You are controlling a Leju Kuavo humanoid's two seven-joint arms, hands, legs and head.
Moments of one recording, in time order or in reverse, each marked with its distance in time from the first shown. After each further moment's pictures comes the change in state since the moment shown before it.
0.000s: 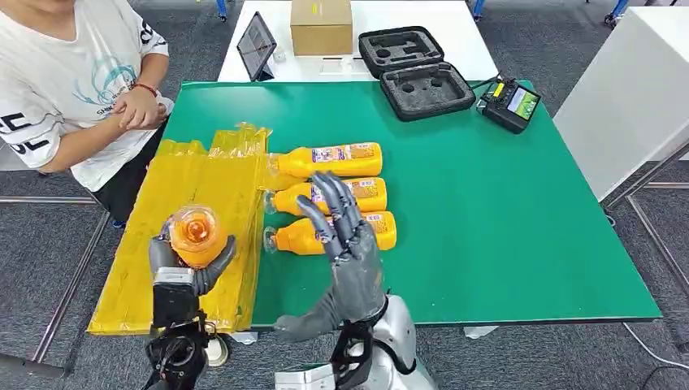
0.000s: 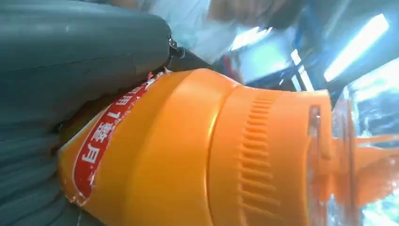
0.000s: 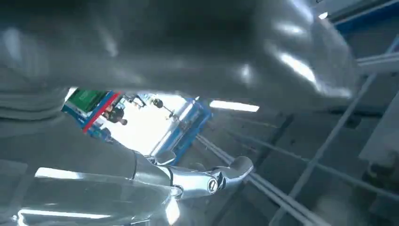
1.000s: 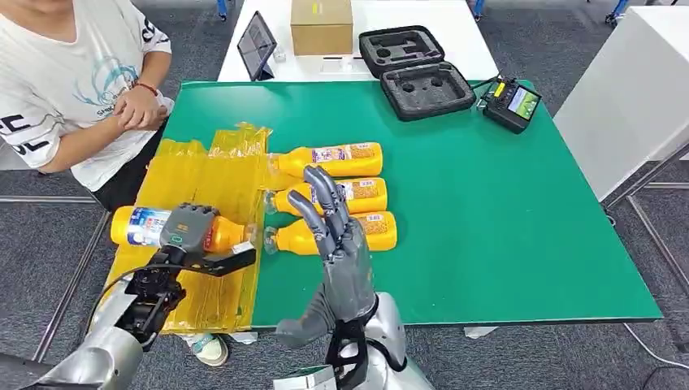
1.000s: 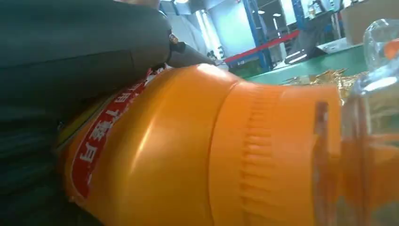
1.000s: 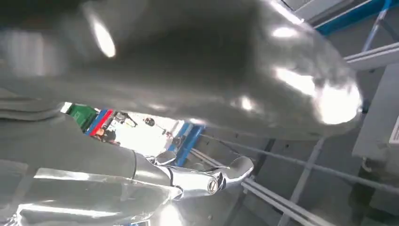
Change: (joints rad) left arm -0.513 0.154 0.122 0.844 -1.244 -0.251 0.424; right arm -0.049 -0.006 0.079 0.033 -0.124 0.001 0.000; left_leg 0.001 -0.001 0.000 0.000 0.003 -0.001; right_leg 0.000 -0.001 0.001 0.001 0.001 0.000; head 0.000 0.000
